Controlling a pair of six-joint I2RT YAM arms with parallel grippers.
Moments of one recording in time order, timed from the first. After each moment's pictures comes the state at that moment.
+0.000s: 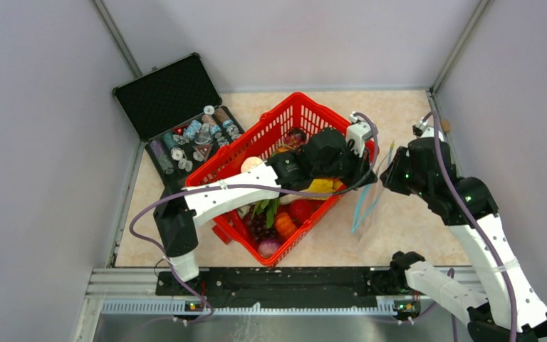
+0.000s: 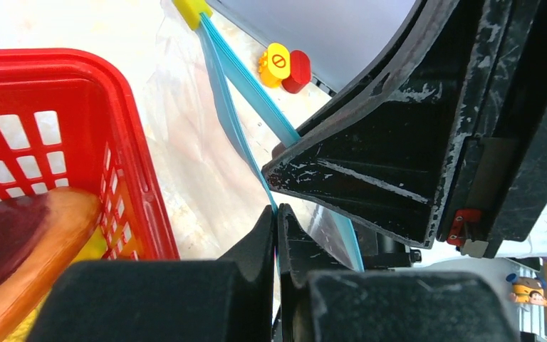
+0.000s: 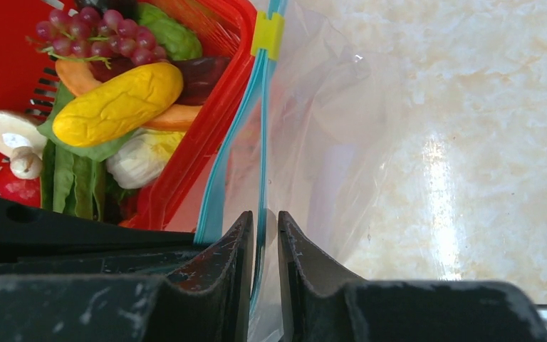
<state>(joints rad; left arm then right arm) -1.09 1.78 1.62 -0.15 0.24 -0.44 0.42 0.84 1.22 -1.09 0.22 0.59</state>
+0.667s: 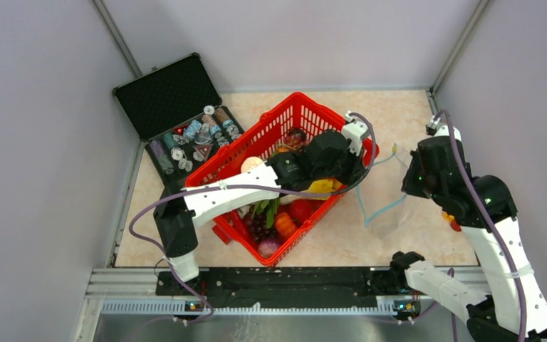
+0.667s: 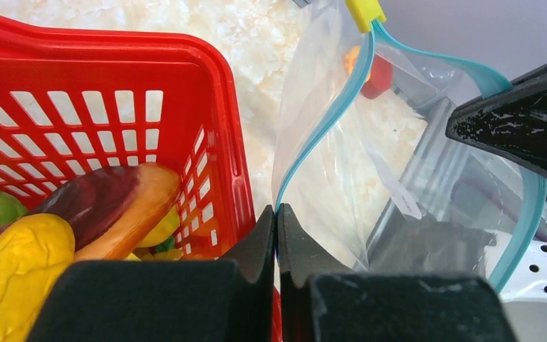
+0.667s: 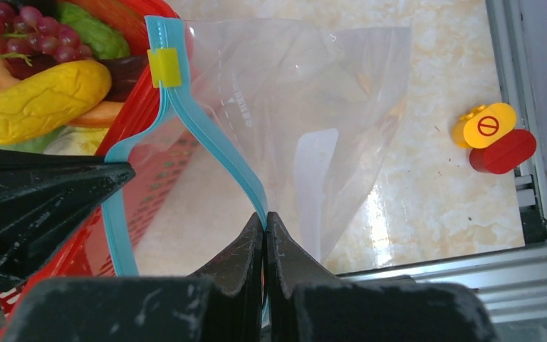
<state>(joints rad) -1.09 1.78 1.62 -0.23 0.02 -0.38 0.42 0.88 1.39 -1.31 0.37 0.51</state>
